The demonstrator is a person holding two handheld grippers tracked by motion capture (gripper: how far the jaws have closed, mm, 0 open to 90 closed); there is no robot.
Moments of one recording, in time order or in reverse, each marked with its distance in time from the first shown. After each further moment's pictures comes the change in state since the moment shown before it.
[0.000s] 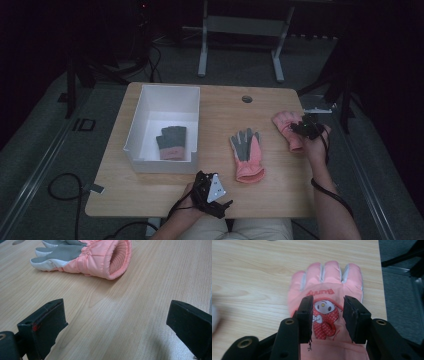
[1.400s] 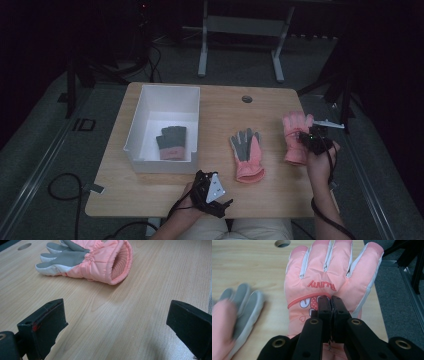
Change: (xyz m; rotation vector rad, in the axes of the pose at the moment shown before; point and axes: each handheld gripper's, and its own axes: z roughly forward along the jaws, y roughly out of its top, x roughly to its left) left arm 0.000 0.003 -0.005 -0.030 0.014 0.002; right arm 0.041 -0.029 -0.088 -0.038 -0.055 0.133
